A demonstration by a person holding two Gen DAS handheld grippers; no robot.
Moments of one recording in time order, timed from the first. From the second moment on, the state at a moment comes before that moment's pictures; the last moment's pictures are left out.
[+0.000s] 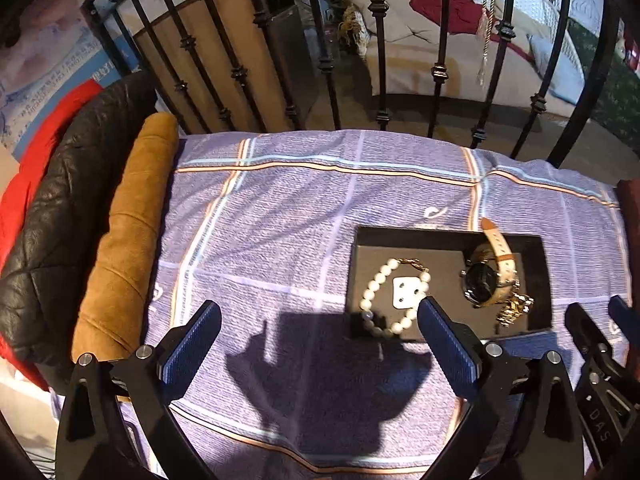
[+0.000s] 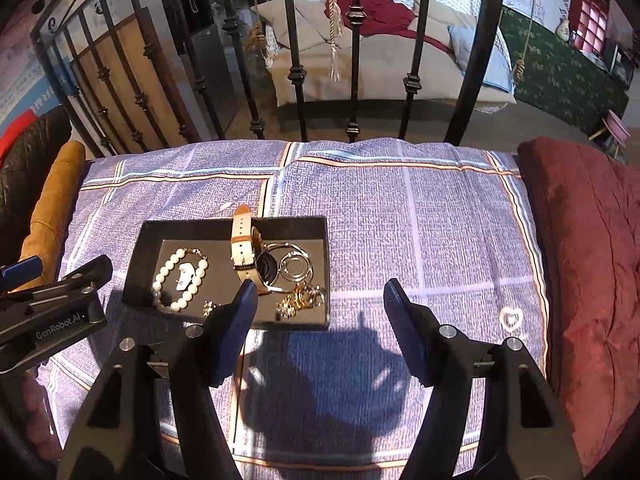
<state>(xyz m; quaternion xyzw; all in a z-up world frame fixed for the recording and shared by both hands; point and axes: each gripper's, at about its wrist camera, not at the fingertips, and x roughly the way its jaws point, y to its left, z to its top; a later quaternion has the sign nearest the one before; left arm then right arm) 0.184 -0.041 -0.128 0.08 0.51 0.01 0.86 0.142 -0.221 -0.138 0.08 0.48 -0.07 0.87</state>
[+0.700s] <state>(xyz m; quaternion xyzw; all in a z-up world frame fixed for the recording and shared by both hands) 0.151 -0.023 -0.078 0.04 0.51 -0.03 0.86 0.110 -0.189 -0.084 0.04 0.48 -0.05 0.88</state>
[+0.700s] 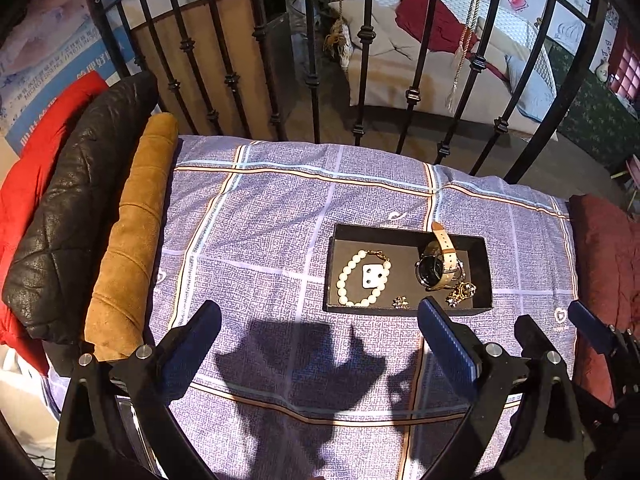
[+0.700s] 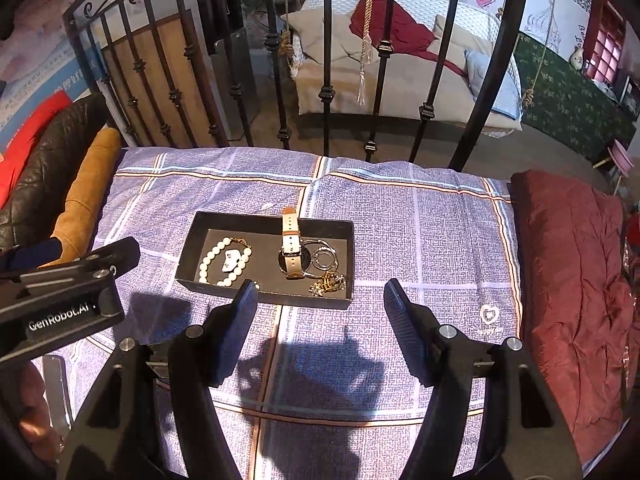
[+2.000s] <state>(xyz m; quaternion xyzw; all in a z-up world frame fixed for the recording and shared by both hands) 0.148 -0.023 -0.077 0.05 0.51 -0.03 0.86 0.117 -0.194 -0.081 0.04 0.48 -0.06 0.87</state>
